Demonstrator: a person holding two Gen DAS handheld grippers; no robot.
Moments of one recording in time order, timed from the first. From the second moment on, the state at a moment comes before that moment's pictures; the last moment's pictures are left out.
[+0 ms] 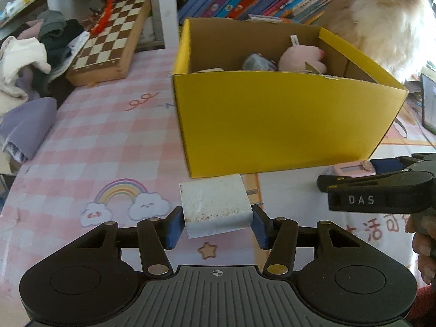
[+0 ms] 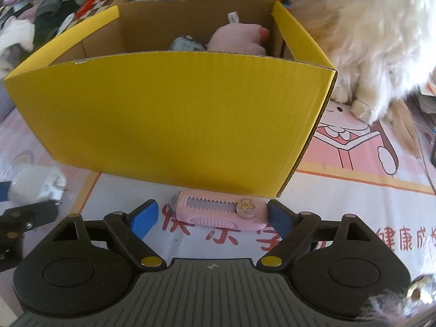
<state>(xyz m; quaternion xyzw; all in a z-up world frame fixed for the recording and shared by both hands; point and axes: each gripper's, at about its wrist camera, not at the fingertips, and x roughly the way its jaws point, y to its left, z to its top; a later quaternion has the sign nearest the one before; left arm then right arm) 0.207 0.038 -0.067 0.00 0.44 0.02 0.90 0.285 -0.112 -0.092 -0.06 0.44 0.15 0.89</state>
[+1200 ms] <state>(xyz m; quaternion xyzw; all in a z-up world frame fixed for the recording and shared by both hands) 0.152 0.043 -0.029 -0.02 0.34 -0.04 0.94 0.210 -0.131 -0.030 -0.08 0.34 0.17 0.92</state>
